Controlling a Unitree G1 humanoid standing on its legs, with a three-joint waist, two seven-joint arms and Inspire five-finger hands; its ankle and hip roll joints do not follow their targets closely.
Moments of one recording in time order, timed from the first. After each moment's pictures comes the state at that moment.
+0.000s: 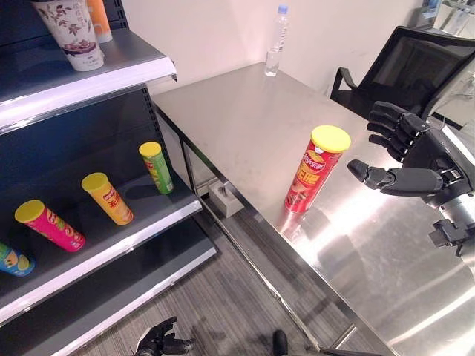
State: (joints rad) left arm 0.16 0.27 -0.06 0.90 -0.19 -0.05 -0.05; right arm -0.02 -0.99 -0.21 -0.14 0.72 -0.12 0.20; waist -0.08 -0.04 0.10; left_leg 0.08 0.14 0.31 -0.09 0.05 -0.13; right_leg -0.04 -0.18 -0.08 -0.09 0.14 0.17
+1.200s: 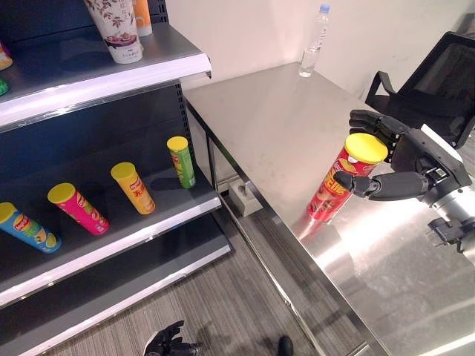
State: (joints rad) left arm 0.17 0.23 -0.07 0.90 -0.19 -0.05 -0.05; right arm -0.03 -1.08 -0.15 -0.17 0.68 -0.11 0.24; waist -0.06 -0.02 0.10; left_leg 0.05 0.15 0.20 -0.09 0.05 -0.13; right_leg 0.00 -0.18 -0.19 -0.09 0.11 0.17
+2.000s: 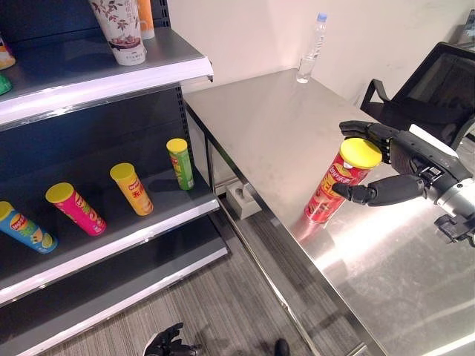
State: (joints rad) left arm 0.18 0.23 -0.08 0.90 -0.19 -0.05 -0.05; right arm -0.01 -1.25 -0.12 -0.16 0.63 -0.10 0.26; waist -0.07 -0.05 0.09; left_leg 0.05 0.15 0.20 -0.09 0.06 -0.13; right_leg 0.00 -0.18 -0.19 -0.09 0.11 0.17
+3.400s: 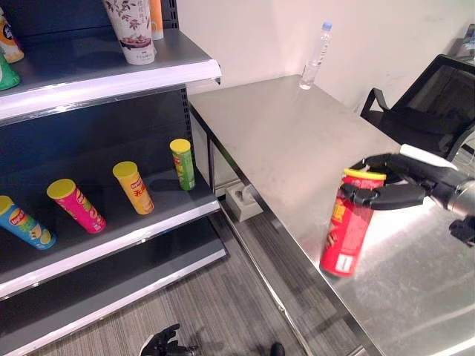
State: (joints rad) left arm 0.19 0.25 -0.08 0.90 -0.19 -0.05 -0.05; right arm 0.04 -1.39 -0.03 -0.10 0.47 -0.05 0.30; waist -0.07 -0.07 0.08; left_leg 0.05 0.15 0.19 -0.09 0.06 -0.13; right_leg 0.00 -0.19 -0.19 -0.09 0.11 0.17
